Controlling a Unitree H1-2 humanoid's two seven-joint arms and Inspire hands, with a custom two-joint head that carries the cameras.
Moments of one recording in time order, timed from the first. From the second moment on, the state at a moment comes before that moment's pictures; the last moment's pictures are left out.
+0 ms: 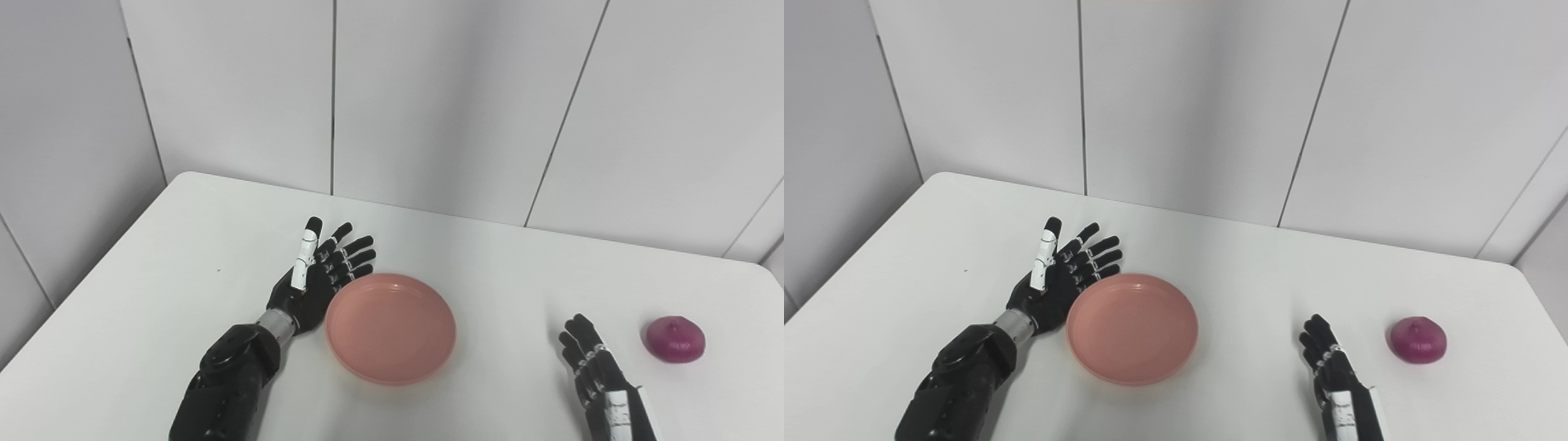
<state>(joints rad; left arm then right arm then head) -0.37 0.07 0.13 0.29 -0.48 0.29 -0.31 0.06 -0.06 -0.03 -0.09 0.16 -0.06 0.17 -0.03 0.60</state>
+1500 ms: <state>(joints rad) -0.36 0.02 0.04 0.31 -0.45 0.27 -0.34 0.08 -0.09 -0.02 -0.33 -0.07 0.08 0.05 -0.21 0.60</state>
